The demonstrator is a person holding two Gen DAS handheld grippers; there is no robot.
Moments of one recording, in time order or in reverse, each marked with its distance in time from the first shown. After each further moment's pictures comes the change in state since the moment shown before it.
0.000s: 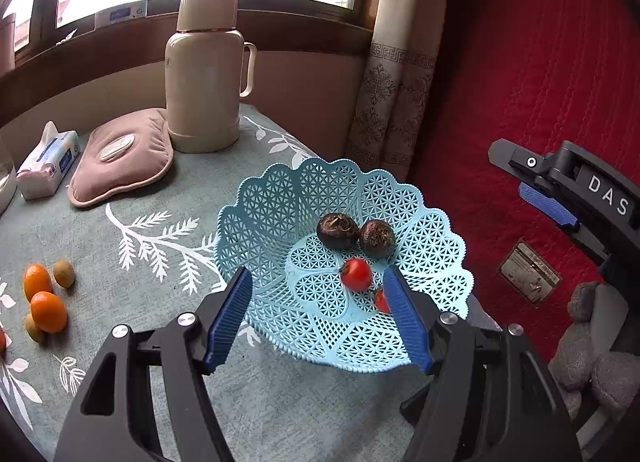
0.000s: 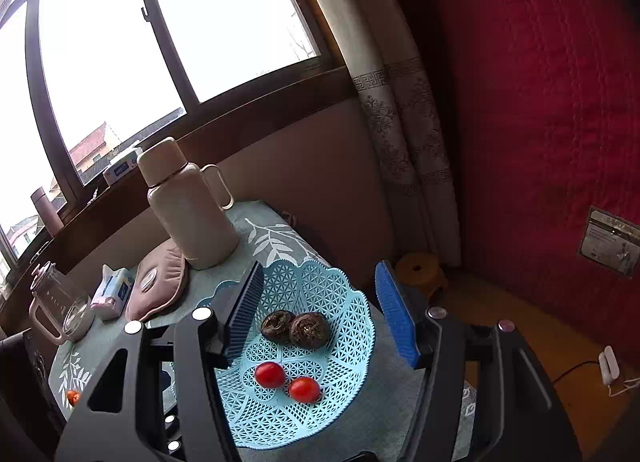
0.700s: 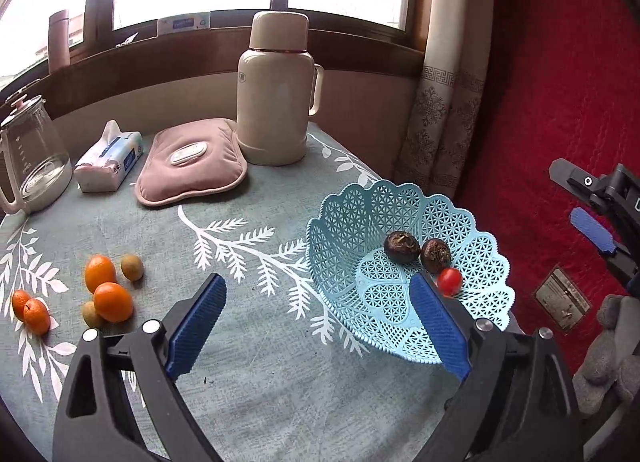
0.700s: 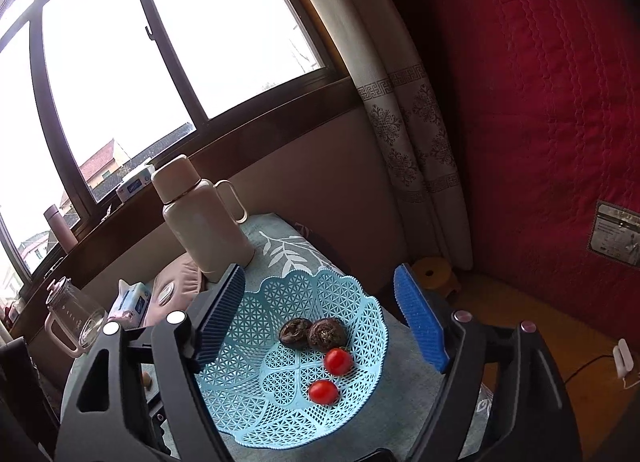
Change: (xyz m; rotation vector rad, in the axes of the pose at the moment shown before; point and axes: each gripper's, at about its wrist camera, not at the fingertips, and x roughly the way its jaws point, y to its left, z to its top) left arm -0.031 0.030 0.000 -0.069 -0.056 0.168; right arm -0.017 -0.001 0.003 0.040 -0.043 0.057
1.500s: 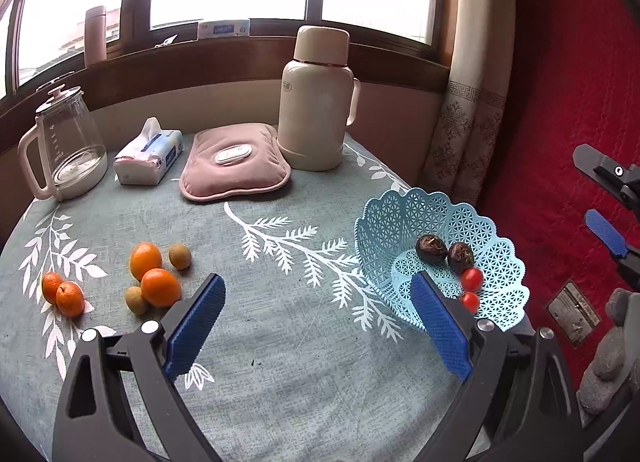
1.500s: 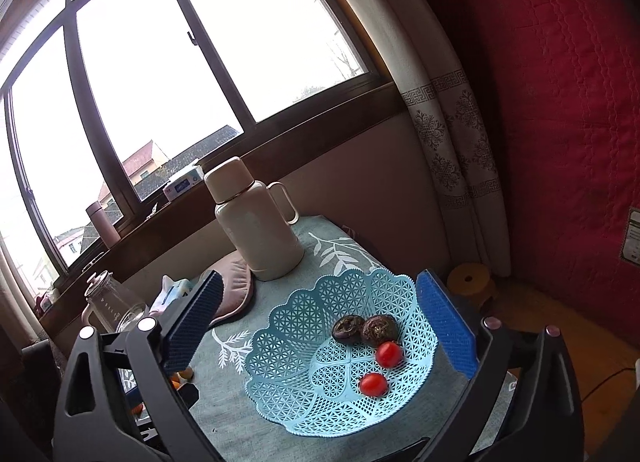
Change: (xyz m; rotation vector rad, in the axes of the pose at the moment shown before) left arm -0.030 0.029 -0.010 -0.050 -0.034 0.077; right arm -0.013 0.023 -0.004 -0.026 0.005 0.172
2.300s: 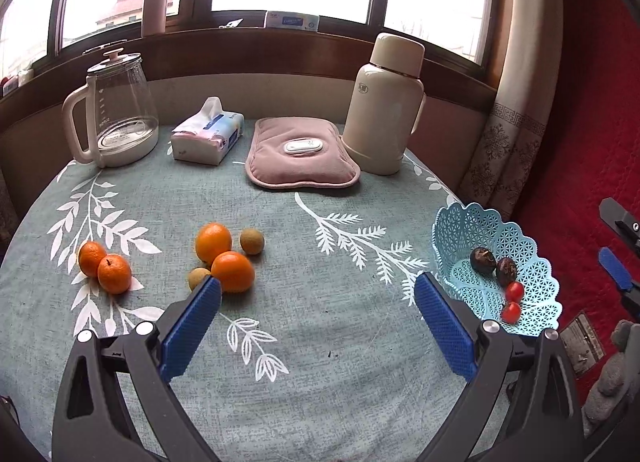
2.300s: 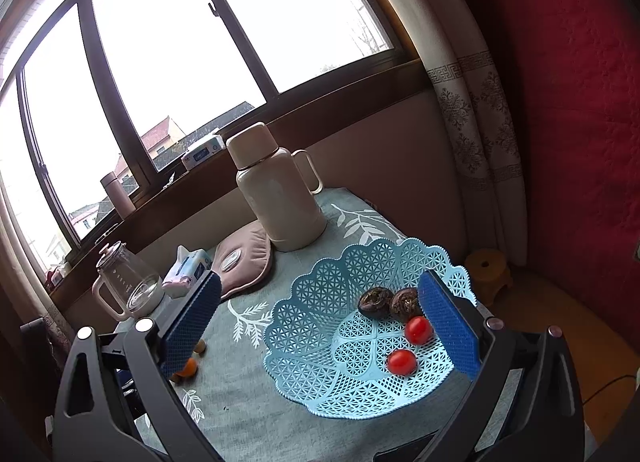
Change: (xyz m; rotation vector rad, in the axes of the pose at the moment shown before) left arm -0.013 0.066 -0.009 -0.129 -0.003 0.087; right arm 0.013 0.019 -0.018 -0.039 0.079 0.046
